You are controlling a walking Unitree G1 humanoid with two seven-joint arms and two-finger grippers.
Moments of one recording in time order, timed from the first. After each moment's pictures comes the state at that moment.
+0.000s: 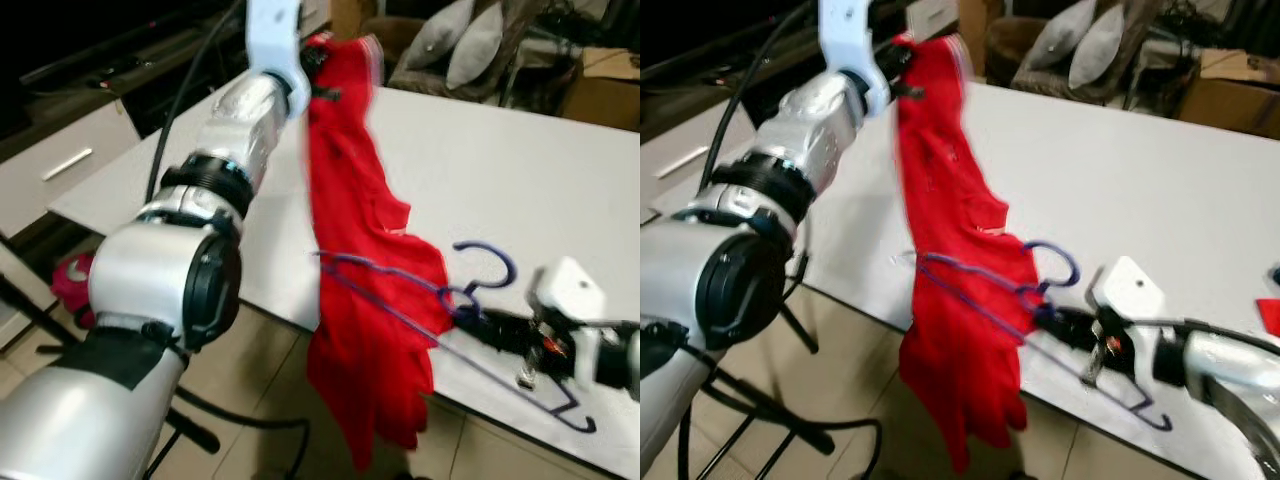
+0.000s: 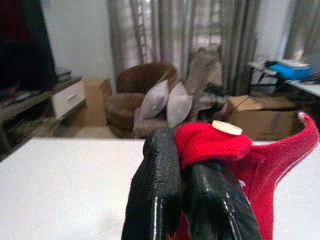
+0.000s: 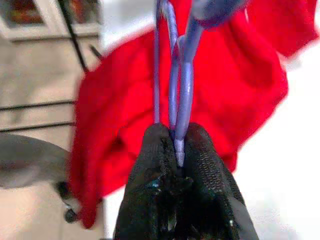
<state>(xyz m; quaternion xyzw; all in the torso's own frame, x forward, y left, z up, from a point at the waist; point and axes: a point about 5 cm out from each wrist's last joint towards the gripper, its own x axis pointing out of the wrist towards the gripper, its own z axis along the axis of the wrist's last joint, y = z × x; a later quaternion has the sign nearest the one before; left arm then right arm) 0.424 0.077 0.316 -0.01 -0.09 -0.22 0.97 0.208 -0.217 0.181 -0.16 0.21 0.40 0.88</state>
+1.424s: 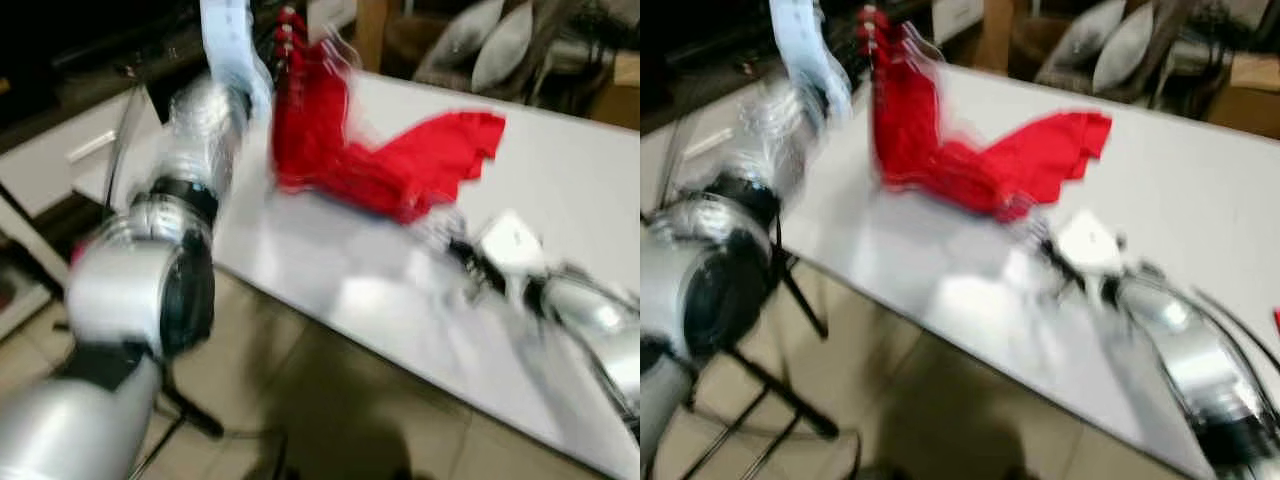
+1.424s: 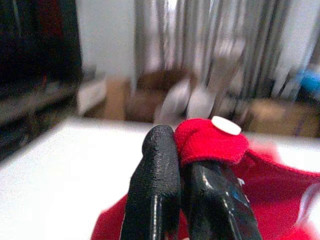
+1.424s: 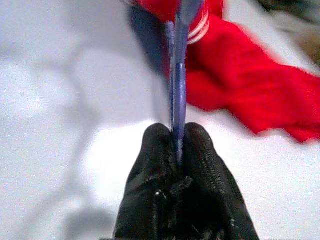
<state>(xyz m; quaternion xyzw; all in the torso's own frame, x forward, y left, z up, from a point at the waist) 0.423 0.128 0.263 -0.02 -0.07 -0.18 0.98 0.276 -0.213 0.151 -0.28 0.11 0.32 0.90</state>
